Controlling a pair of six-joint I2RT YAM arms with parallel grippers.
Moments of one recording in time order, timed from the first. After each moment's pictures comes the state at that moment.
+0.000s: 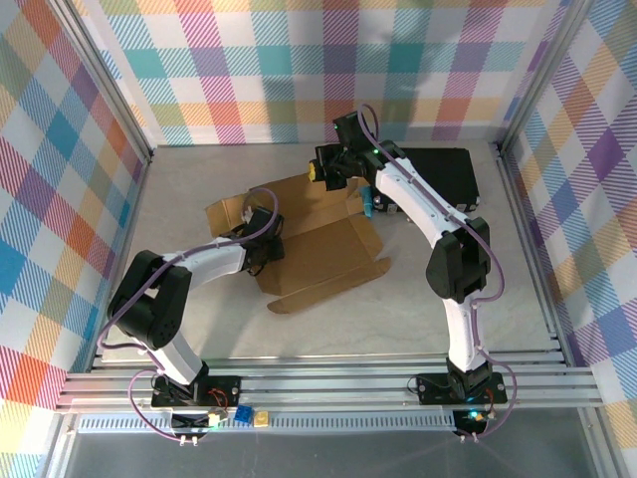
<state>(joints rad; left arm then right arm) -0.48 1.66 0.92 -0.26 -0.20 -0.60 0.56 2.09 2.06 -0.71 -0.33 1.85</state>
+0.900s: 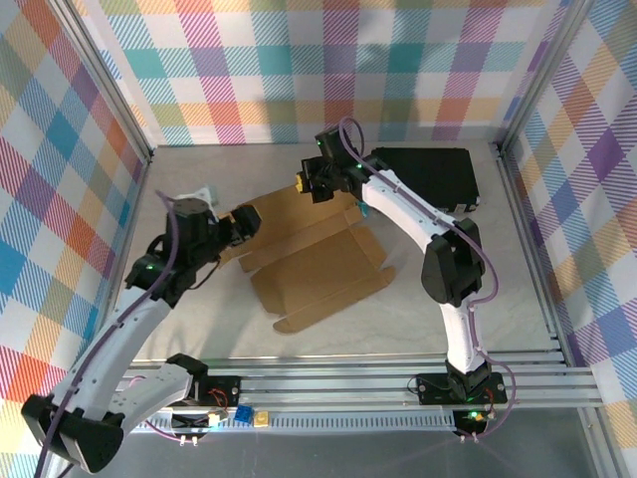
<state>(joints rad) -0.36 0.94 1.01 -0.56 -0.01 -0.71 0.64 2.08 1.96 -0.59 -0.24 1.88</state>
